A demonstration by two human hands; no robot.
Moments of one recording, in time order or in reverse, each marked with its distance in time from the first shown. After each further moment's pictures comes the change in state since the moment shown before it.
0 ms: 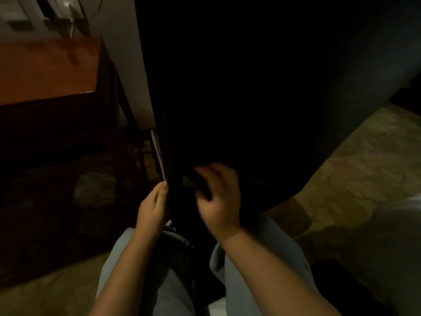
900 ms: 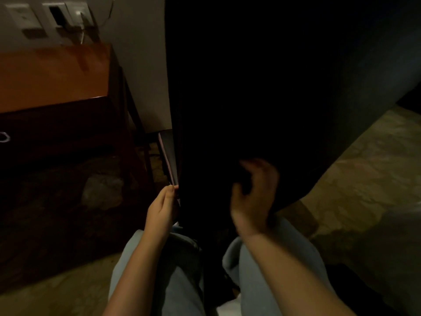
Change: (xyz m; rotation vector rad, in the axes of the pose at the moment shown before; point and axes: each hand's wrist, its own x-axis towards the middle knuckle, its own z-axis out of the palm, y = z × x) left_hand 0.003 -0.014 -0.009 -0.114 -0.007 -0.038; right_hand 0.008 0.010 -0.018 -0.032 0.155 0.220
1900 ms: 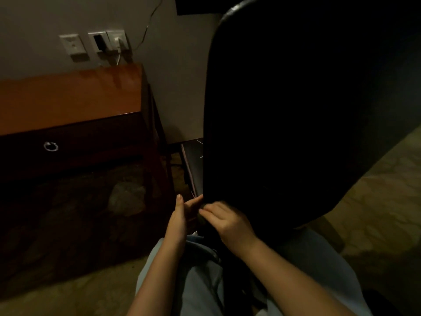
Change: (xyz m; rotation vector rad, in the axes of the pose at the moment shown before) left_hand 0.008 -0.006 -0.010 -0.200 -0.033 -0.245; right_hand -0.042 -0.001 0.048 -0.083 -0.615 -0.595
